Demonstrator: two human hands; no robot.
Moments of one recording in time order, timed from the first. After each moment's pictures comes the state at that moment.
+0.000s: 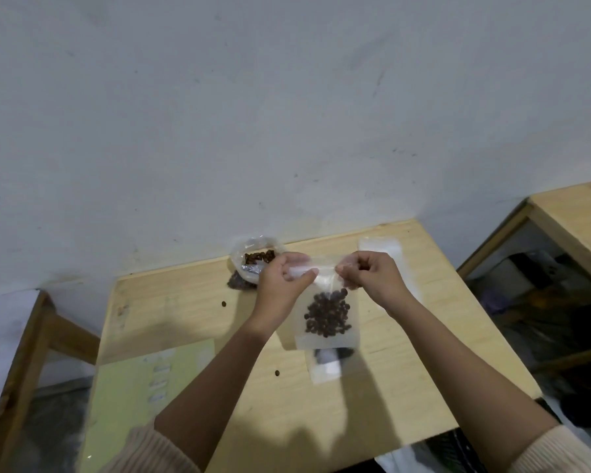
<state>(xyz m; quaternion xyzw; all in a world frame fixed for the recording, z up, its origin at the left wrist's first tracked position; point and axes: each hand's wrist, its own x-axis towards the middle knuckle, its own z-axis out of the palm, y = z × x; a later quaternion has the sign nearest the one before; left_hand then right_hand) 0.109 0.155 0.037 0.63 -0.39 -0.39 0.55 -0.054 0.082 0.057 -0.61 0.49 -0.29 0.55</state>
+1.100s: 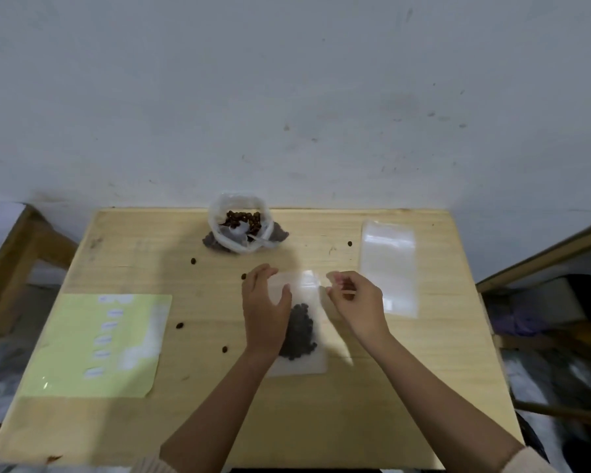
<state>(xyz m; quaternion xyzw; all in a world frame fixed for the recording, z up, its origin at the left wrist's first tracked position) 0.026 0.146 -0.063 0.84 -0.31 -0.11 0.44 -0.096 0.047 -0.058 -0.69 0.51 -0.21 0.47</state>
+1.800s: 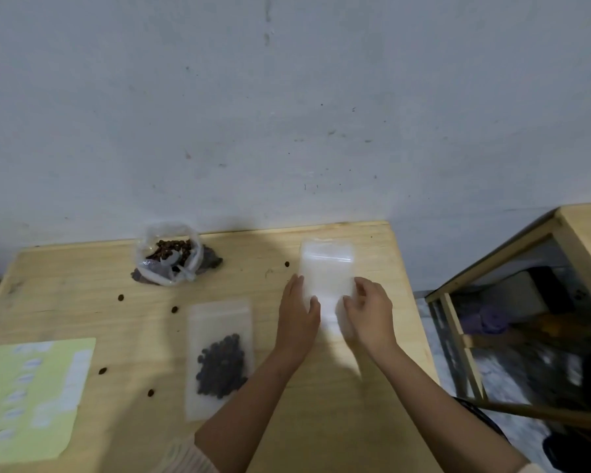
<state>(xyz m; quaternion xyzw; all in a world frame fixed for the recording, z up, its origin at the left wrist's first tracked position) -0.082 0.030 -0.074 0.80 -0.35 -0.32 0.36 -0.192 -0.037 -0.070 -0.70 0.58 -0.17 0.38</state>
